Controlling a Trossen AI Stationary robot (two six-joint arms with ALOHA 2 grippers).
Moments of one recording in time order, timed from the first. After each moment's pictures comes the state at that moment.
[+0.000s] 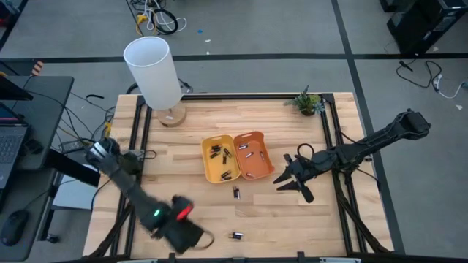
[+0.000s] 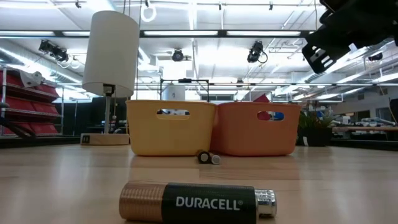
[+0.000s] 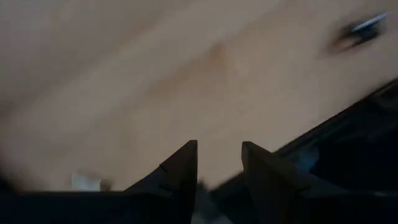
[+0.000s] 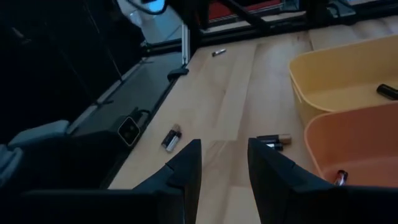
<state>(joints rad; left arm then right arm) -0.80 1.77 1.53 -1.16 -0.12 -1.85 0.32 0.96 0.34 0.33 -0.05 0.30</state>
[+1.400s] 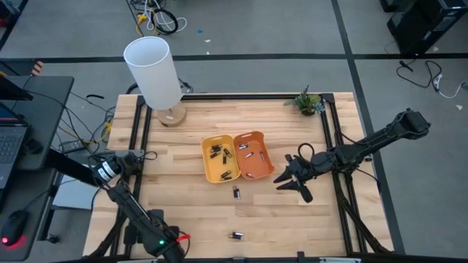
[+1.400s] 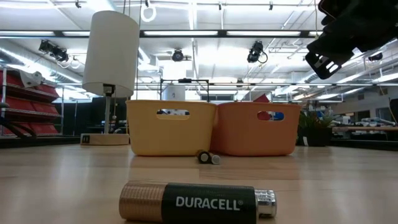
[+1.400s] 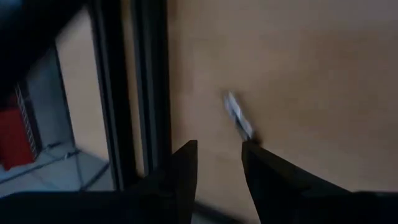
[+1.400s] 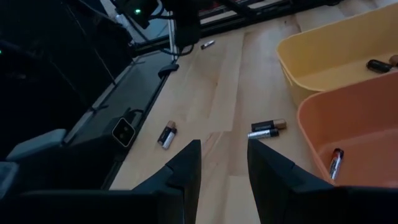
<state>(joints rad) -0.93 1.97 1.40 -1.31 0.39 -2.44 0.34 0.96 0.34 0.29 -0.01 0.39</state>
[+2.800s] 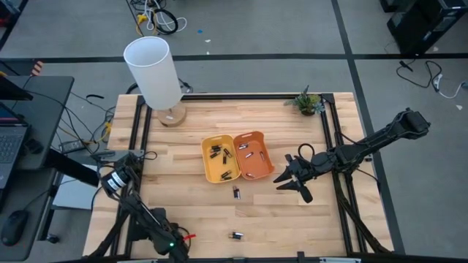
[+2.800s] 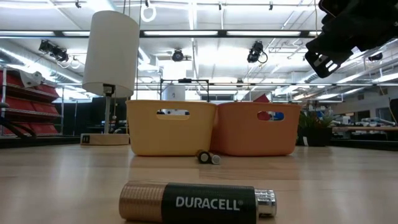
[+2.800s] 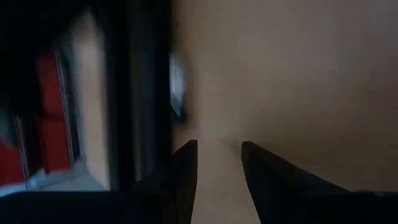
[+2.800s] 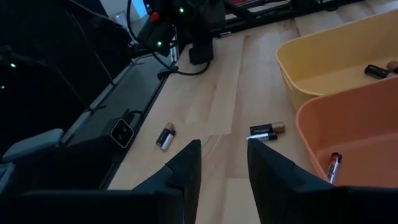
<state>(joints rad) -0.90 2.11 1.36 -1.33 0.43 -2.35 0.35 0.96 0.34 0.30 0.01 0.37</state>
